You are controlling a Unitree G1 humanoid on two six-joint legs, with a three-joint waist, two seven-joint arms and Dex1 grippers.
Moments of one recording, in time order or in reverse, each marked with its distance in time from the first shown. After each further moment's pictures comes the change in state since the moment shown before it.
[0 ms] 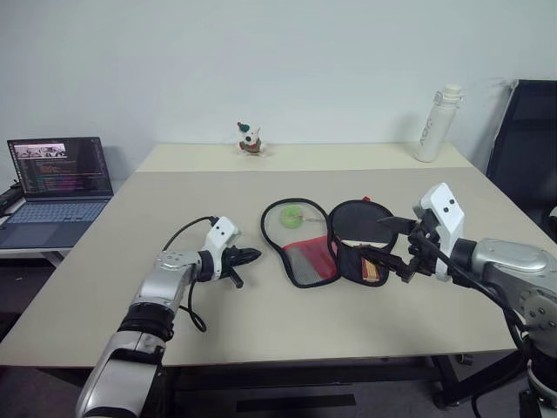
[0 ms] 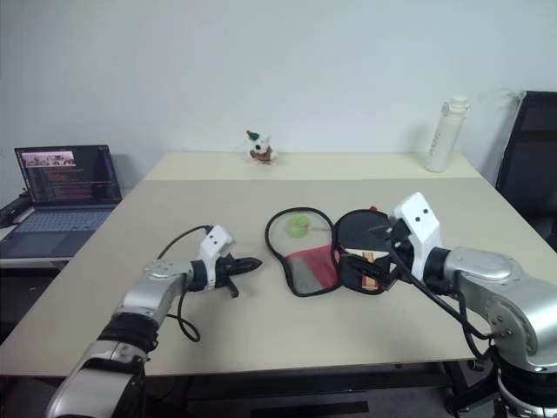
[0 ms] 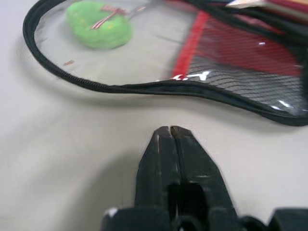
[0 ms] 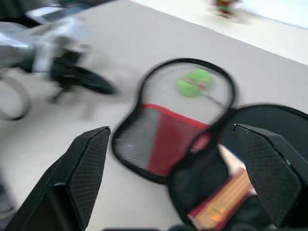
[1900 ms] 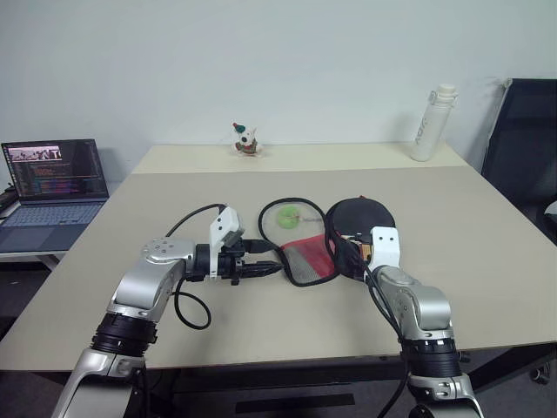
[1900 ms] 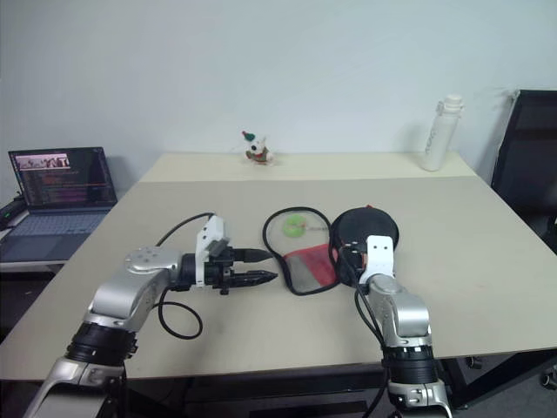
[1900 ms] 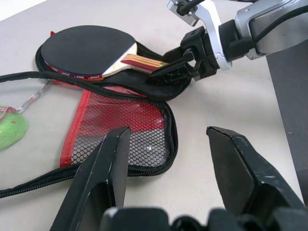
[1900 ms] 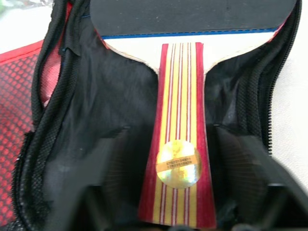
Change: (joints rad) left arm 0.147 0.133 0.006 -0.587 -0.220 0.244 -0.250; right arm -0.030 0.643 0.120 0.632 -0.510 -0.240 -0.764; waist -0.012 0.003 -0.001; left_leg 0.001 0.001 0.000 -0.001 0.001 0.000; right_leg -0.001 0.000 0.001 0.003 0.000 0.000
